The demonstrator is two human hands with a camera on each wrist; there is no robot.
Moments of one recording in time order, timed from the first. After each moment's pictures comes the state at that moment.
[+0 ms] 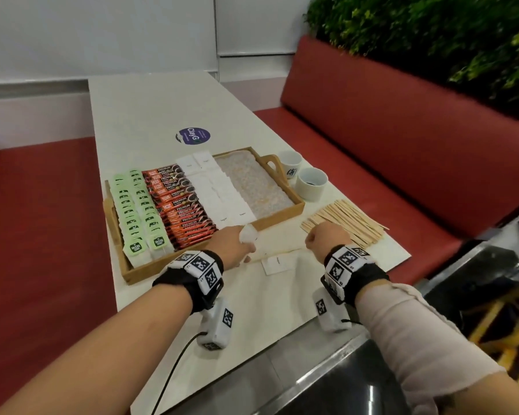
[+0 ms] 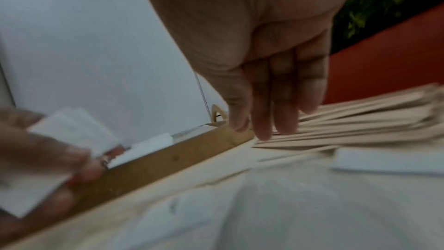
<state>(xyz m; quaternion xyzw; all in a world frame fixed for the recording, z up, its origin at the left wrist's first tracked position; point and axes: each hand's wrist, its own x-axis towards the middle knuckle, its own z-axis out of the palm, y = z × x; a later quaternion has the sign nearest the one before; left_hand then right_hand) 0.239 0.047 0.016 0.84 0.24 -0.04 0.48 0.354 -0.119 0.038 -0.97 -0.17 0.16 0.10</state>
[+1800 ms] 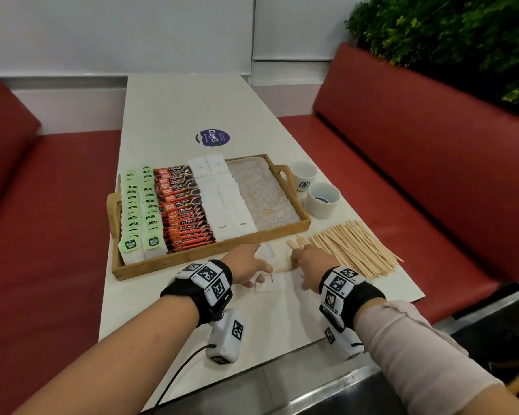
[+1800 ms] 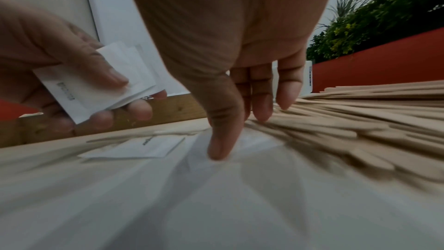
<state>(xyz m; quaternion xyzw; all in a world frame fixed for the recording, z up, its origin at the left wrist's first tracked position) 0.273 0.012 0.009 0.74 0.31 -0.11 0.59 0.388 -0.119 0.010 -0.88 -0.42 0.21 -0.07</state>
